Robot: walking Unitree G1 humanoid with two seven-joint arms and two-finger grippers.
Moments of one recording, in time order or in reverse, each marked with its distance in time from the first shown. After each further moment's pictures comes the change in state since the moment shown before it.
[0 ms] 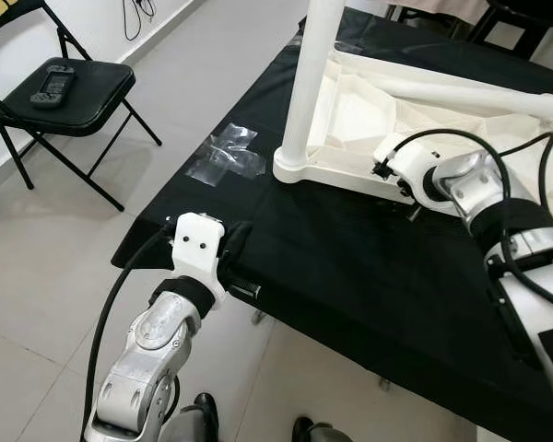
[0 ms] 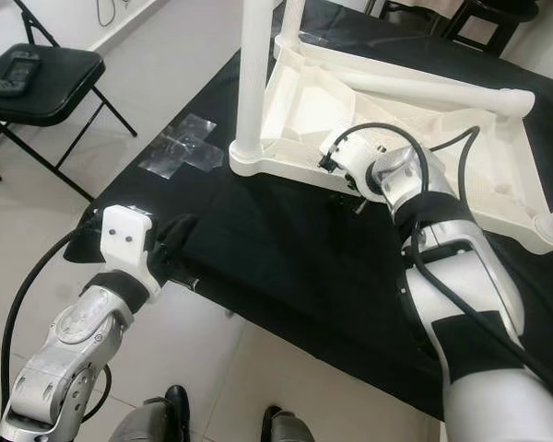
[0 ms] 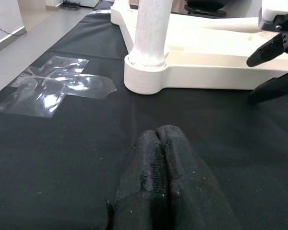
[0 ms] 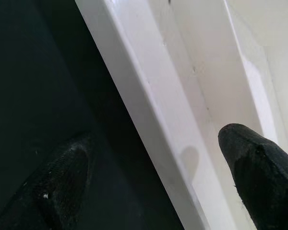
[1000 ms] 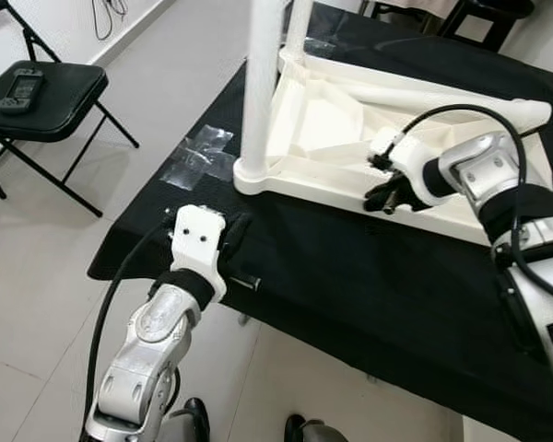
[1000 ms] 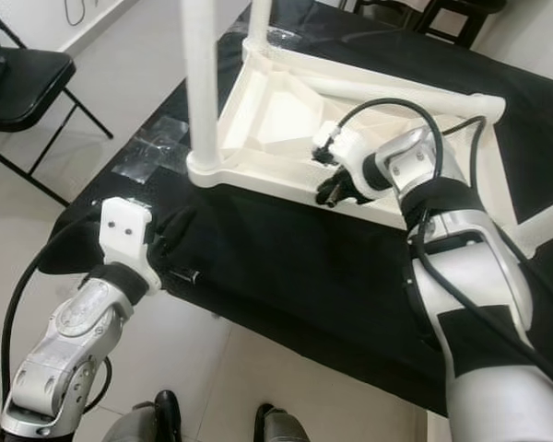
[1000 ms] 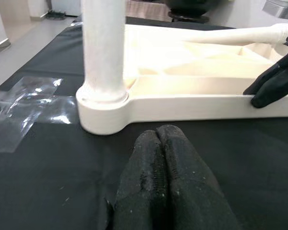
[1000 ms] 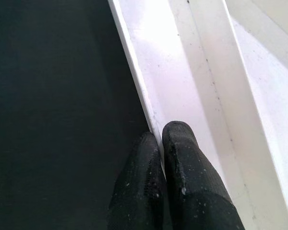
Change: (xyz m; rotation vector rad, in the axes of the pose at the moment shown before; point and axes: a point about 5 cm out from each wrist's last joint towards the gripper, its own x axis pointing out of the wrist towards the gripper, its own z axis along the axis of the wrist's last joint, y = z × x) left arm 0.005 0.002 0.008 0.029 -0.031 0.007; right arm -0.010 0.020 0.021 0.017 -0.146 0.438
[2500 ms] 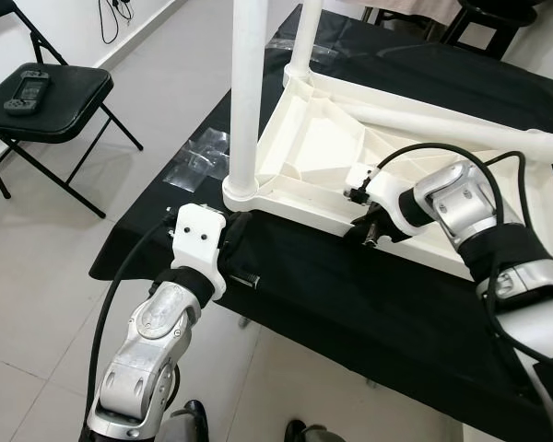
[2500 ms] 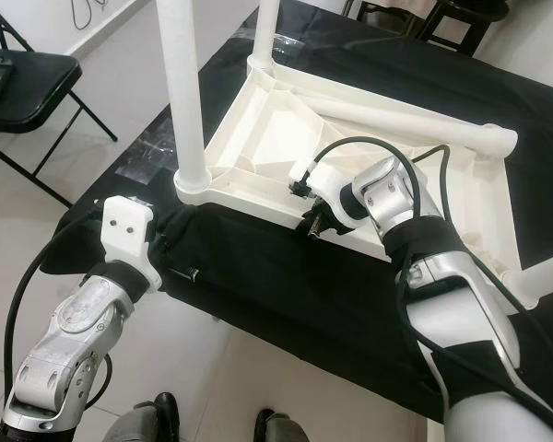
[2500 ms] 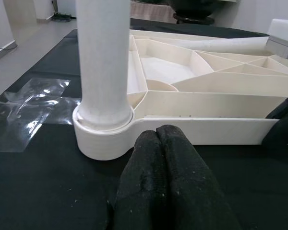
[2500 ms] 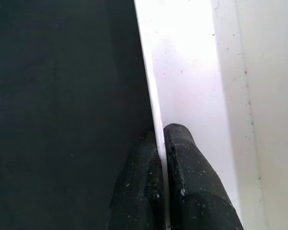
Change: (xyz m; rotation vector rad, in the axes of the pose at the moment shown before) left arm 0.004 -0.001 -0.003 -0.001 0.002 -0.008; right arm 0.021 0.031 -0.009 0.046 0.063 0.089
